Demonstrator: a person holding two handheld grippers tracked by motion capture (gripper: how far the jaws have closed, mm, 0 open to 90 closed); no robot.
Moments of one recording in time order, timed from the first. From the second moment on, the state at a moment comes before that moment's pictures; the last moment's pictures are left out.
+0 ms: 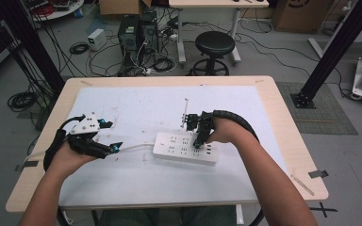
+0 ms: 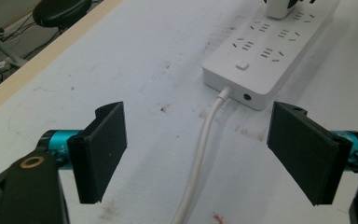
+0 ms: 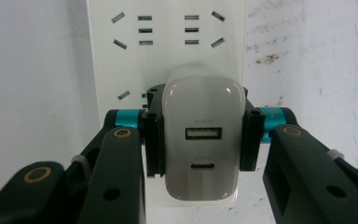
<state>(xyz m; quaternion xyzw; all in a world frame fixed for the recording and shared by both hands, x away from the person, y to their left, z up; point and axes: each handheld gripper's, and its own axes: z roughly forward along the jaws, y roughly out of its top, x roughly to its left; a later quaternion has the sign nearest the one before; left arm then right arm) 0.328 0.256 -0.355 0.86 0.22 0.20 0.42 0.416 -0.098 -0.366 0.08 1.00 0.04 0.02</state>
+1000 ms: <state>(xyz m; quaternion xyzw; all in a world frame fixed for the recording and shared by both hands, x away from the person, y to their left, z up) 0.334 0.254 -0.349 0.86 0.21 0.20 0.43 0.418 -0.110 -0.351 0.12 0.99 0.10 0.02</state>
